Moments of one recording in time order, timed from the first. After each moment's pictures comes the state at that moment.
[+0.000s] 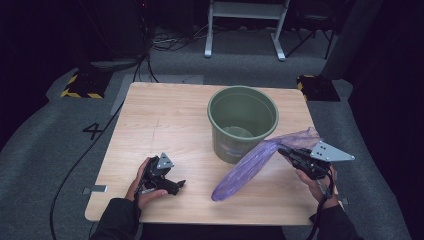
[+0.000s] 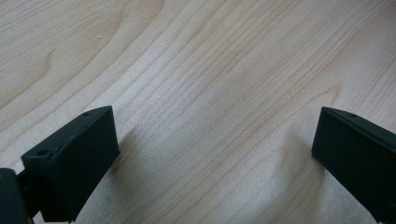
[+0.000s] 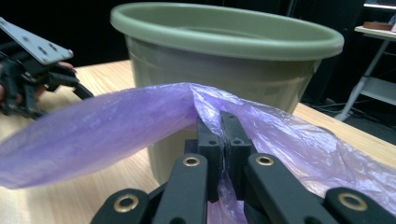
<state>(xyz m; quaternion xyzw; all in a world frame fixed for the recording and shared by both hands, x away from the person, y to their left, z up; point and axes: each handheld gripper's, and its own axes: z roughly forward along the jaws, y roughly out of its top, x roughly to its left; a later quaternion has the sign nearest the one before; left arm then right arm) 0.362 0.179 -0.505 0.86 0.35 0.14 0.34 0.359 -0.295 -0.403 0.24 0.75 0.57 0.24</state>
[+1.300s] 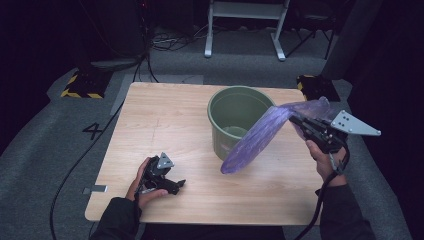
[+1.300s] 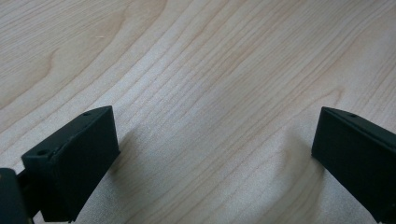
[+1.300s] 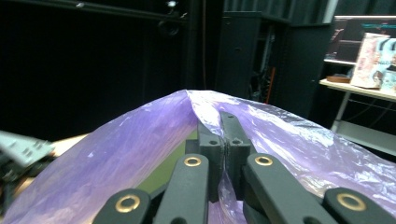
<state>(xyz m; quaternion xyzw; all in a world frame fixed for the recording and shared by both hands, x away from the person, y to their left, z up) 0.363 0.178 -0.505 0.86 0.35 0.14 0.34 0.383 -0.291 -0.314 0.25 0.69 0.62 0.29</state>
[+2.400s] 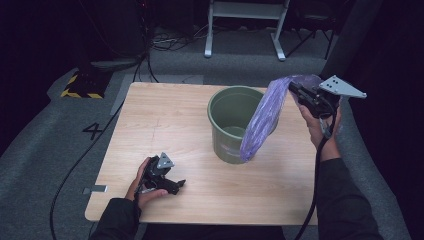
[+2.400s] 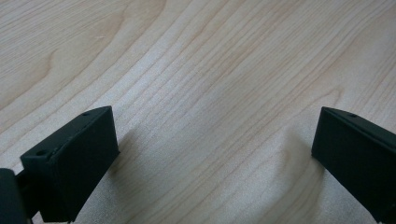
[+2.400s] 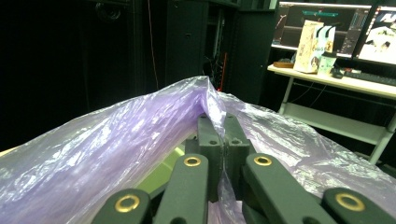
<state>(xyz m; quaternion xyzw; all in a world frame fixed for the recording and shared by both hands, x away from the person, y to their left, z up) 0.363 0.179 -0.505 0.86 0.35 0.14 0.34 0.455 -0.279 -0.283 0.32 0.68 0.57 0.35</state>
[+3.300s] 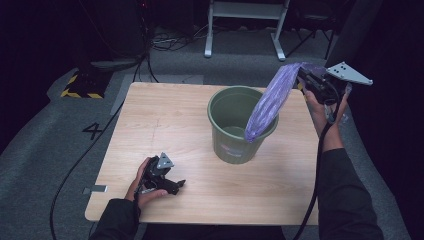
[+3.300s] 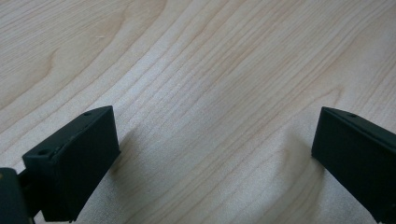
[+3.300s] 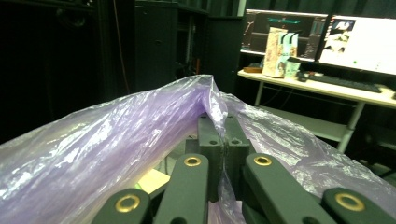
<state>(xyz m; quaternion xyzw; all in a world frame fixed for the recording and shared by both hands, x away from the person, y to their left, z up) 0.362 0.179 -0.505 0.86 0.35 0.14 0.34 0.482 -0.295 -0.267 0.35 0.65 0.55 0.38</state>
